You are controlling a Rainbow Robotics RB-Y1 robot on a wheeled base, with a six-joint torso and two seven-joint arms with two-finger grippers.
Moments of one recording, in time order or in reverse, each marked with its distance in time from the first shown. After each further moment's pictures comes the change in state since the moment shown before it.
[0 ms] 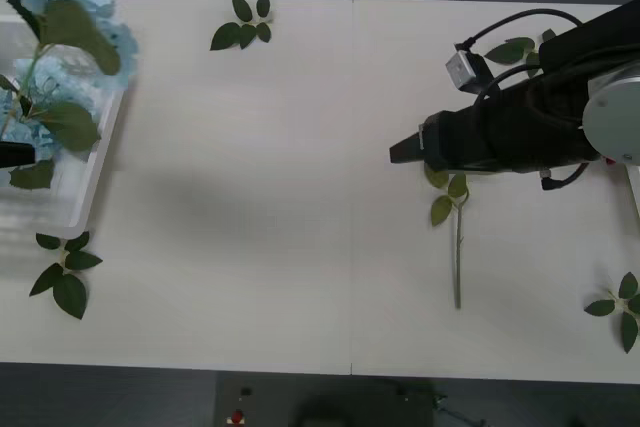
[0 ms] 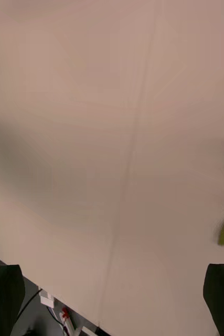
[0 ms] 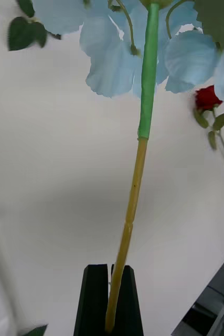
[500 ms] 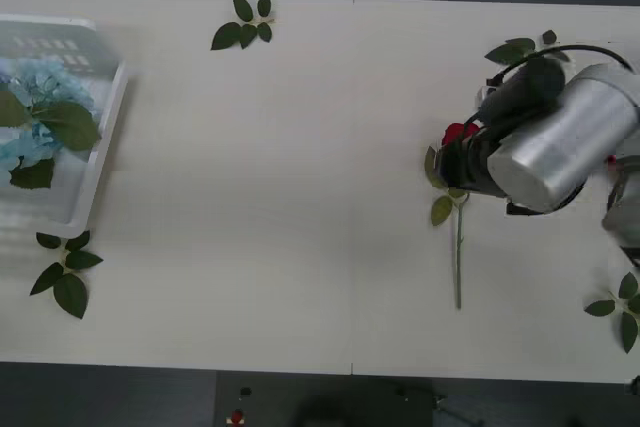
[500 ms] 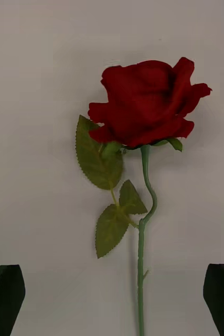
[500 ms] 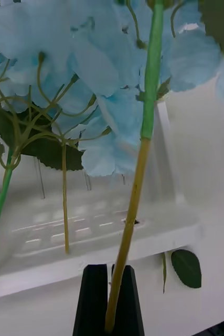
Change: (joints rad) right arm 0.000 0.109 0.177 0.079 0.603 0.167 -0.298; left arm 0.080 -0.022 0.020 0.323 -0.173 -0.014 0.000
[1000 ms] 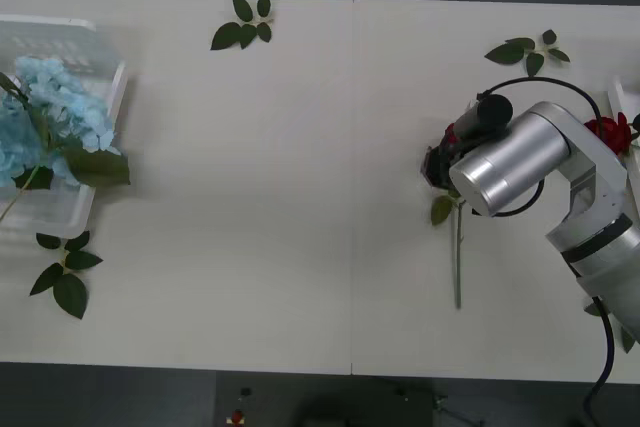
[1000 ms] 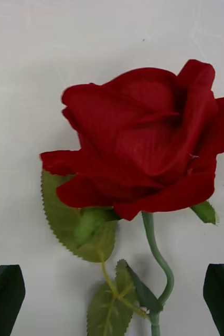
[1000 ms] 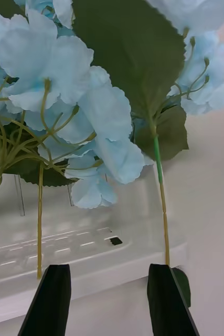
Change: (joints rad) right arm 0.000 0.150 -0.002 0.327 0.202 -0.252 0.005; left arm -0.013 -0.033 0.000 -0.020 0.001 -0.013 0.000
